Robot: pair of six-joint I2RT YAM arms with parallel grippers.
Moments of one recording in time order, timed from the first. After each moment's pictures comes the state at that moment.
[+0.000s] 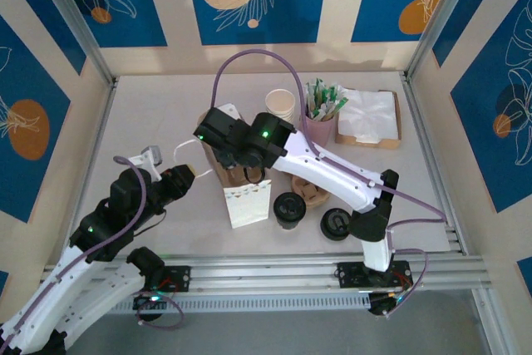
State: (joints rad) left arm -0.64 0.53 0.76 -0.65 -0.09 -0.95; right arm 1.16 1.91 2.22 -1.35 0.44 0.58
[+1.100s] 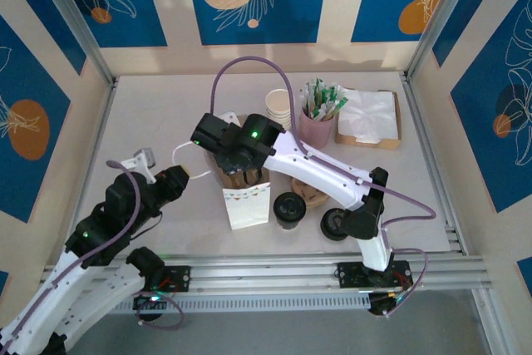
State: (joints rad) left arm -0.64 0.49 0.76 -0.68 -0.16 -0.95; right arm 1.14 1.96 2.23 -1.44 0.42 0.62
